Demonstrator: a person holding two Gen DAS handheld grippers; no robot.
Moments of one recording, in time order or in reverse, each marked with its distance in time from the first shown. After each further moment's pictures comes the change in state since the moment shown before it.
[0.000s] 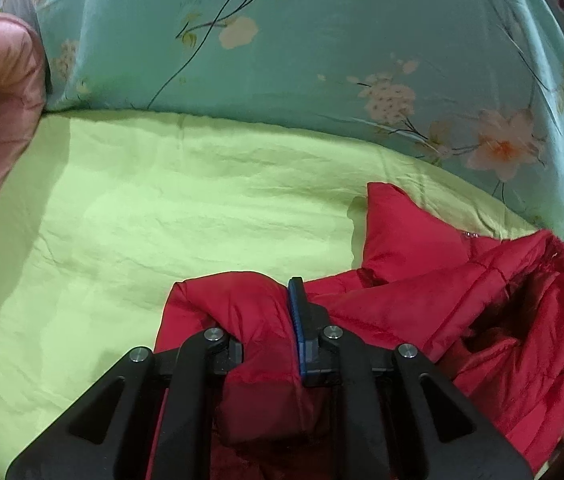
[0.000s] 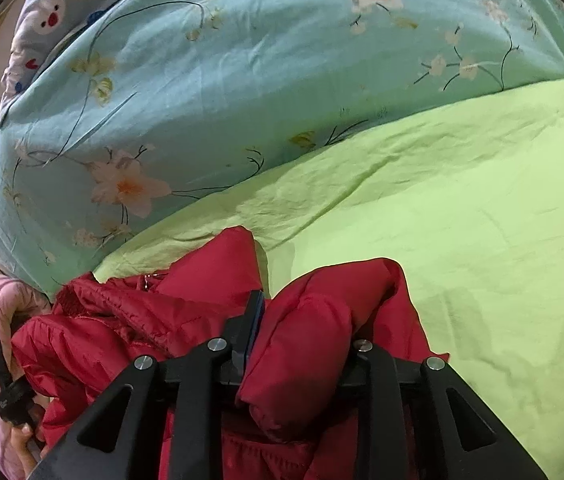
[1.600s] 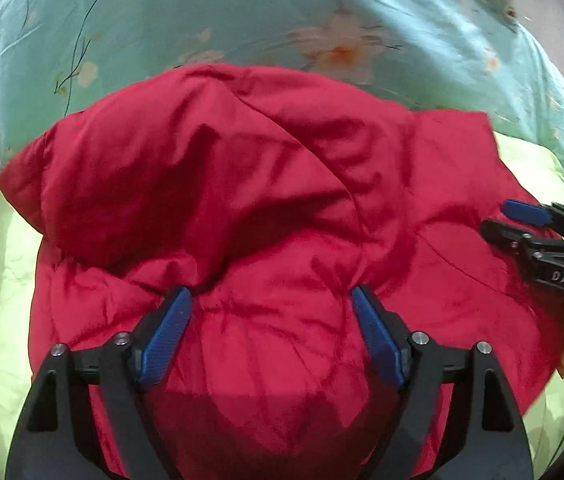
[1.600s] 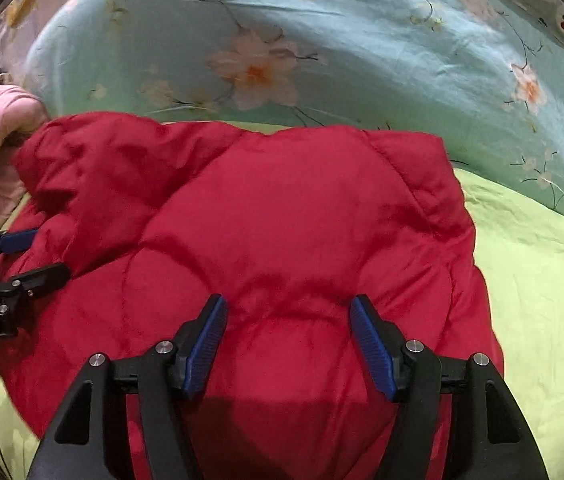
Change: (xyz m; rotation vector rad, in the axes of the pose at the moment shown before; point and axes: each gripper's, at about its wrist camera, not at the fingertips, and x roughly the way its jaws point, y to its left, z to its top) left arm -0.040 -0.095 -0.064 0.339 -0.006 -0.092; right arm -0.015 0.091 -0.072 -0.549 0.080 -0.120
